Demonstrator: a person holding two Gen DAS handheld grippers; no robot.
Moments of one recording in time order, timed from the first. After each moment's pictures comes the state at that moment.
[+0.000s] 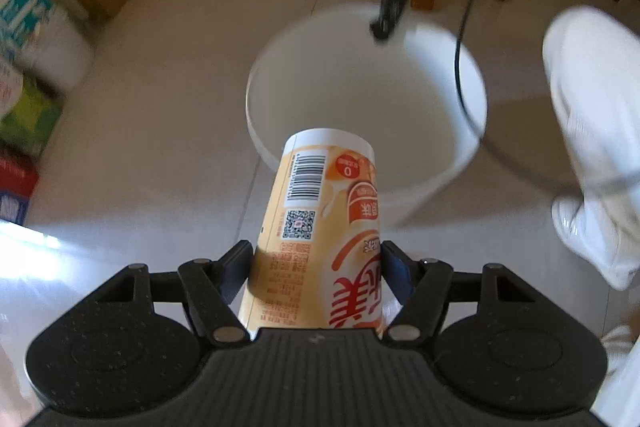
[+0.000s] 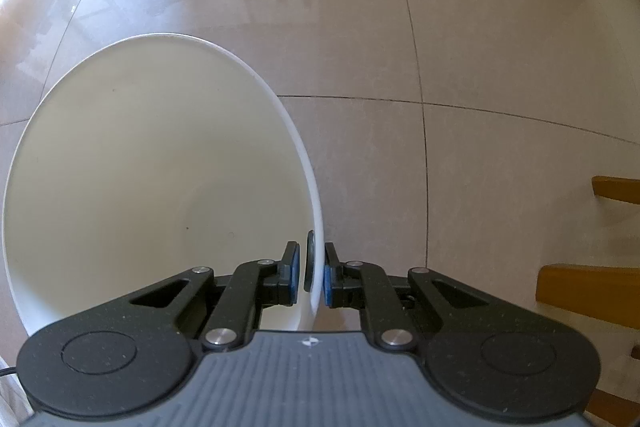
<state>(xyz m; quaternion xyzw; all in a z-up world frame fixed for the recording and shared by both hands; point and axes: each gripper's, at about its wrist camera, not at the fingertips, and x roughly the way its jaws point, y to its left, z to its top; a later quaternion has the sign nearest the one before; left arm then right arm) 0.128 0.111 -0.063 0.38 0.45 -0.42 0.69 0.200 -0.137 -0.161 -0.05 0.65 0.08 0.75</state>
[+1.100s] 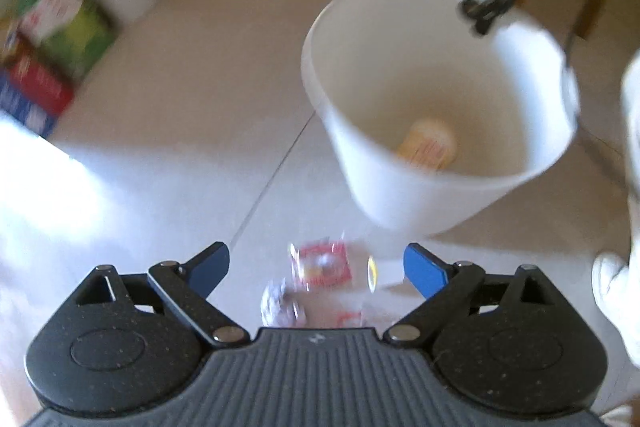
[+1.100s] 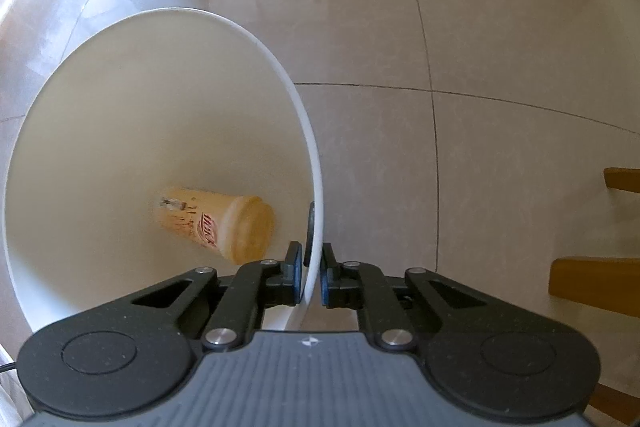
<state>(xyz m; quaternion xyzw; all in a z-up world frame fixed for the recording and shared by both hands) 0.140 0.152 -0.139 0.30 0.49 -0.30 0.76 0.194 -0.147 -0.169 -0.03 0.65 0.10 0.75</state>
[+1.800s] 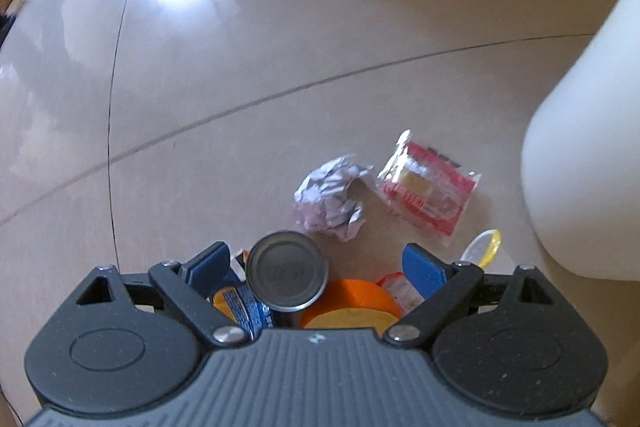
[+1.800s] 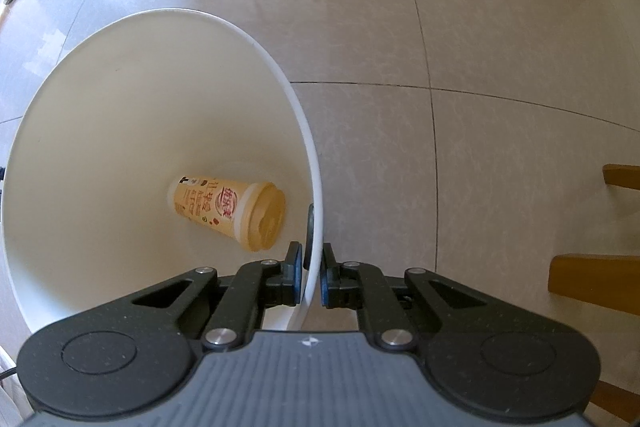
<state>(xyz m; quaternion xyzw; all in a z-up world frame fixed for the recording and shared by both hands) 0.165 0.240 -0.304 0.08 0.62 -0.02 0.78 0.196 -0.147 -0.171 -0.03 0.65 0.09 0.75</state>
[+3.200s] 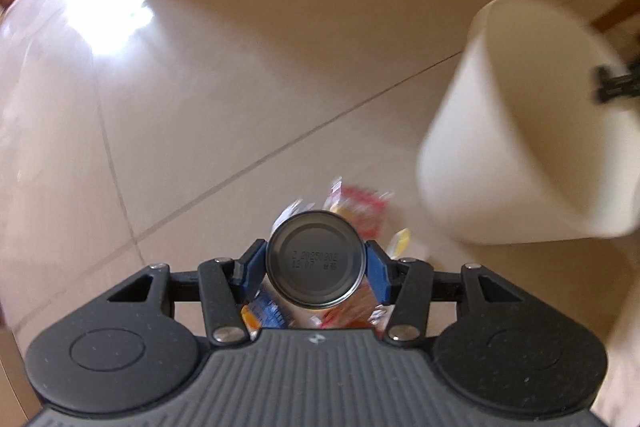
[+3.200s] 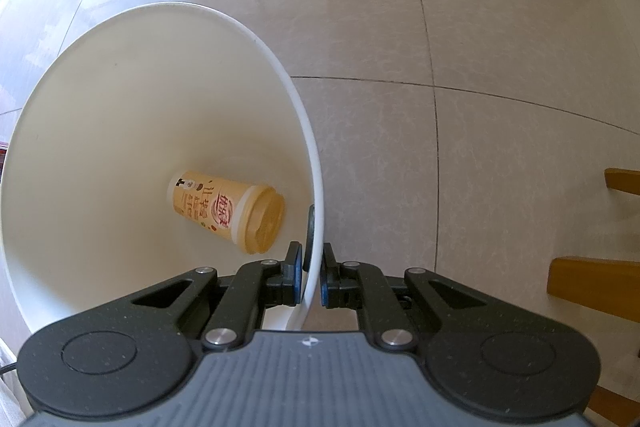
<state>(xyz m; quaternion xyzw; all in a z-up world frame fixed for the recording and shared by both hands) 0.169 0.199 -0.122 0.15 0.60 -0.15 0.77 0.202 -0.143 -0.174 -0.04 0.66 0.10 0.74</state>
